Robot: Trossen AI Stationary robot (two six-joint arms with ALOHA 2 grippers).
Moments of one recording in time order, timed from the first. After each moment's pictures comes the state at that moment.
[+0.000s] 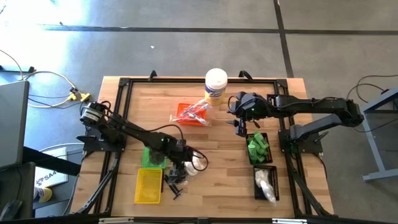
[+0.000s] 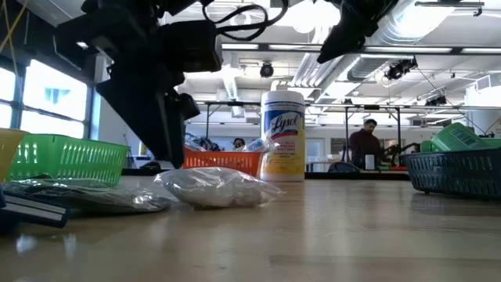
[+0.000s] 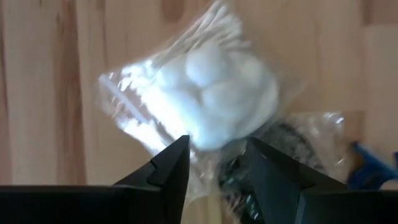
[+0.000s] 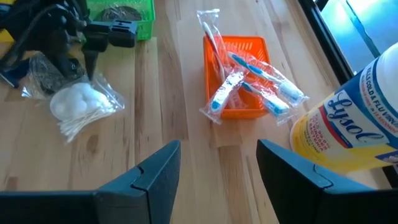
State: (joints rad) left arm -0.28 1.70 1.05 -0.38 0.05 -0.25; right arm -0.09 1.21 1.07 -0.59 0.07 0.00
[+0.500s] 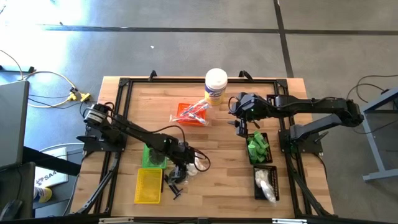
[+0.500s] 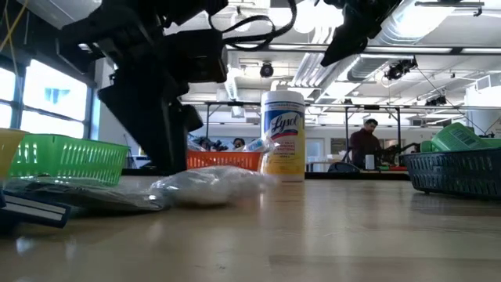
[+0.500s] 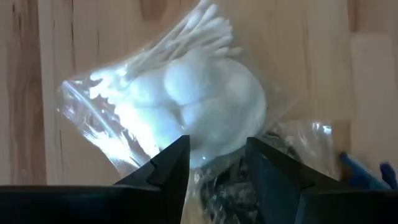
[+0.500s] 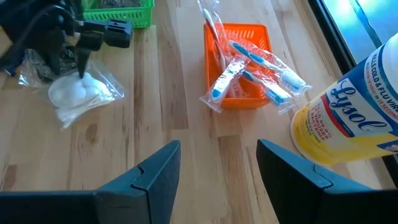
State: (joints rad) left arm -0.28 1.75 1.05 -0.31 0.12 -0.28; right arm -0.09 1.21 1.07 -0.62 0.07 0.00
